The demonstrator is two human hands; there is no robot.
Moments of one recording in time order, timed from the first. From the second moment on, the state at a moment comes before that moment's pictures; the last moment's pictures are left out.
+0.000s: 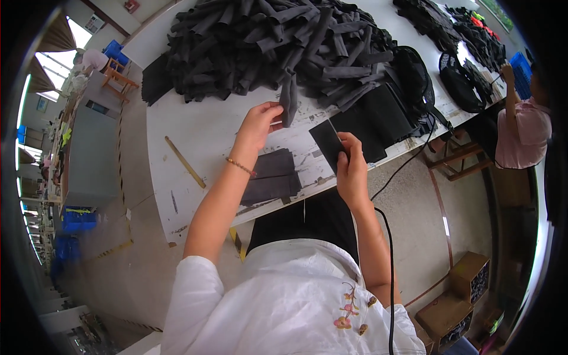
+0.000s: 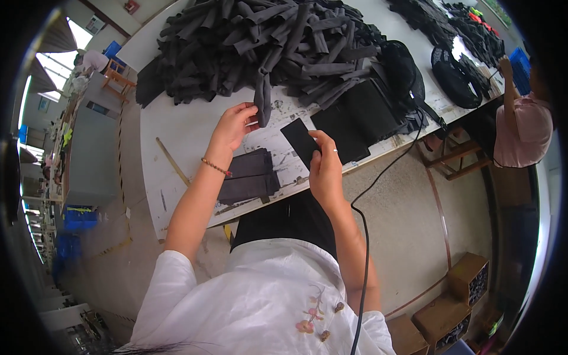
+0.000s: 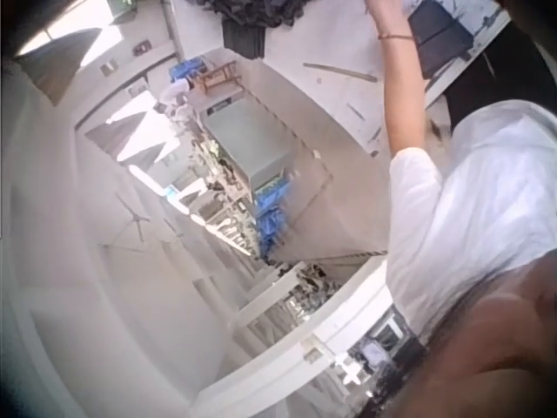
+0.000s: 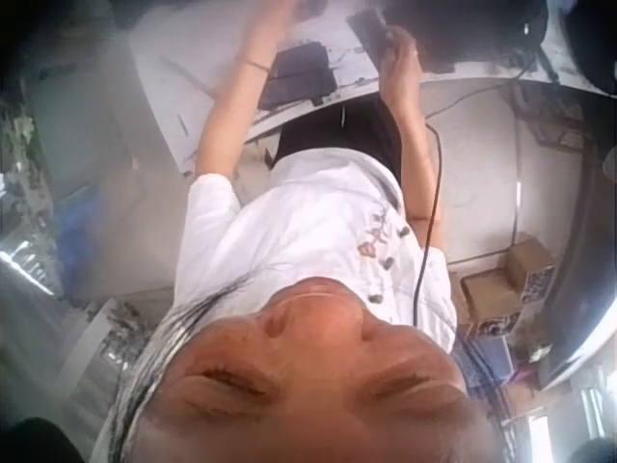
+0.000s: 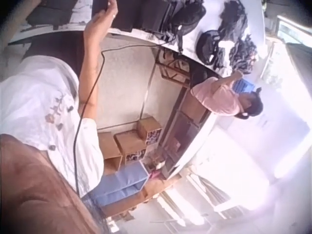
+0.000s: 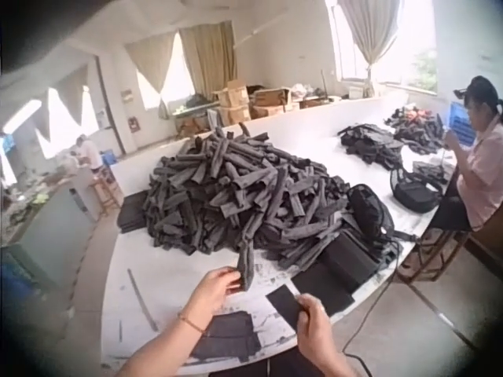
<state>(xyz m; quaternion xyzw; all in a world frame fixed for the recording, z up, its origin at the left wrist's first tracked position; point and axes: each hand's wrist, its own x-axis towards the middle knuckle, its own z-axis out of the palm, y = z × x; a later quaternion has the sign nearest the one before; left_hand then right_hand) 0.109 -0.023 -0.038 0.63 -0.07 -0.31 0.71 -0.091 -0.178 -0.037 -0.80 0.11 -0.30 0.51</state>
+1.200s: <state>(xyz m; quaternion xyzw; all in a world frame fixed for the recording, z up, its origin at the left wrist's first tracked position) 0.049 0.016 -0.021 0.38 0.03 -0.31 0.87 -0.071 -0.147 -0.004 -0.90 0.00 -0.36 0.22</state>
